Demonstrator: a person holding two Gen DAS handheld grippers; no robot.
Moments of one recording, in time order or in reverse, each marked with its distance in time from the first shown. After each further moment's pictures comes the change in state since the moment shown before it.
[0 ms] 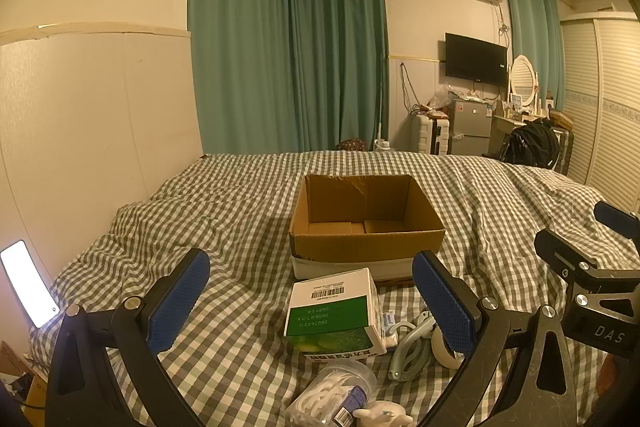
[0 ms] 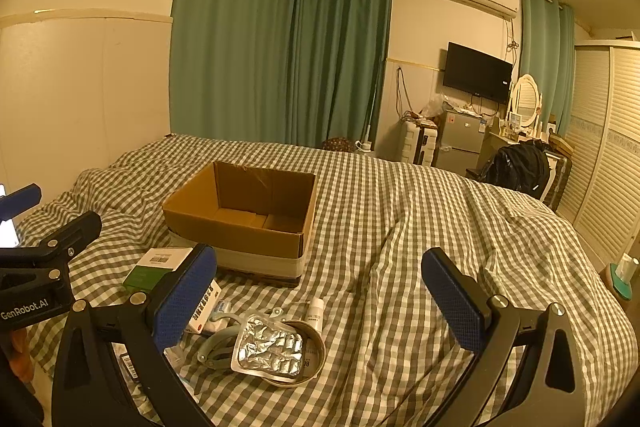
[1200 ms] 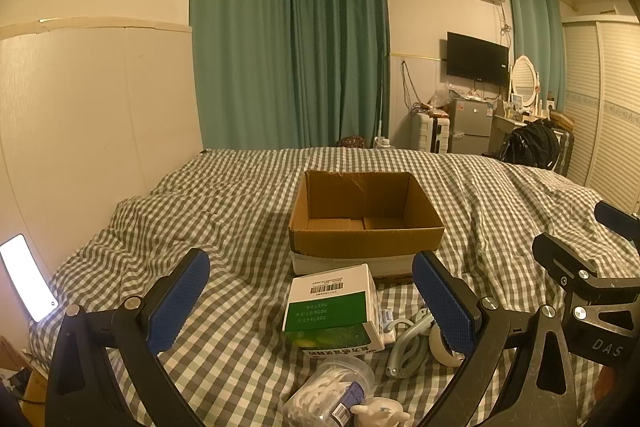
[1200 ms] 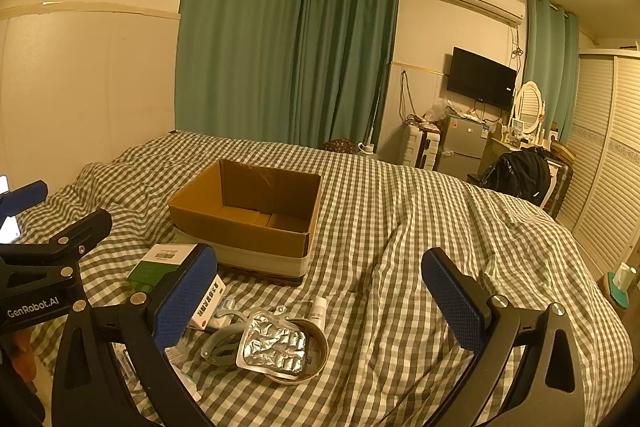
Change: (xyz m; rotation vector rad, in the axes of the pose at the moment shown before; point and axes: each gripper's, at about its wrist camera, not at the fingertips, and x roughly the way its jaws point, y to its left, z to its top) left arm -0.003 0.001 -0.001 -0.008 0.010 -0.003; right arm -0.005 0.007 0.001 -0.028 0.000 0.005
